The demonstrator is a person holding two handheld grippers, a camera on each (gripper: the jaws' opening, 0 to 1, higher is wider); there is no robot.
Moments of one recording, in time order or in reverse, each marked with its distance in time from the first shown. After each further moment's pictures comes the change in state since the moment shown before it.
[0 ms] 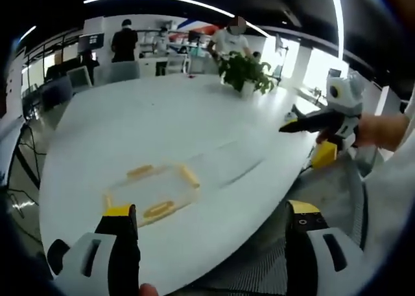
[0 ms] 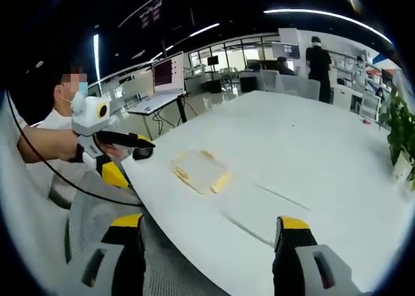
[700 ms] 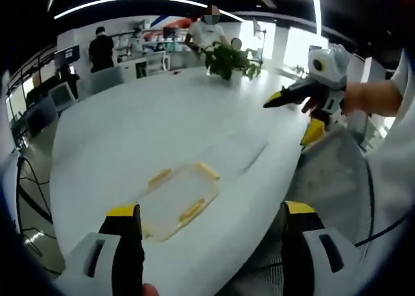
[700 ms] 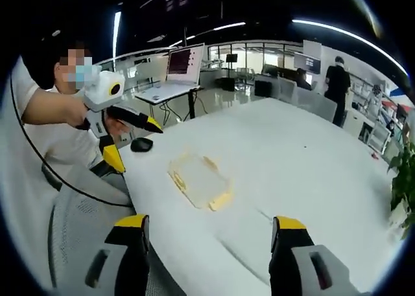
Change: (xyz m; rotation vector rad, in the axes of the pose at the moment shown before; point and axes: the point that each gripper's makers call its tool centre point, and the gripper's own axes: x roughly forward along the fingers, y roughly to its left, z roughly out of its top) left arm -0.011 0.049 0.006 0.171 0.067 -0.072; right arm 0.041 0.002 0.033 -0.195 0.053 -0.001
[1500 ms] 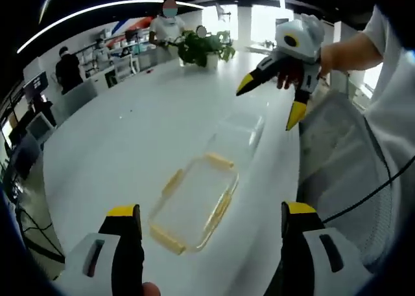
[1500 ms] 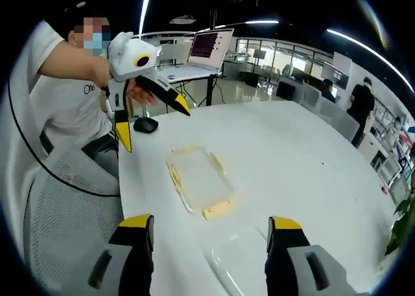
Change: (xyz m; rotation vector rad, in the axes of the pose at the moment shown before) left arm 0.024 0.040 -0.011 0.236 0.094 -0.140; right arm 0.053 -0.009 0.003 -0.194 0.078 0.073
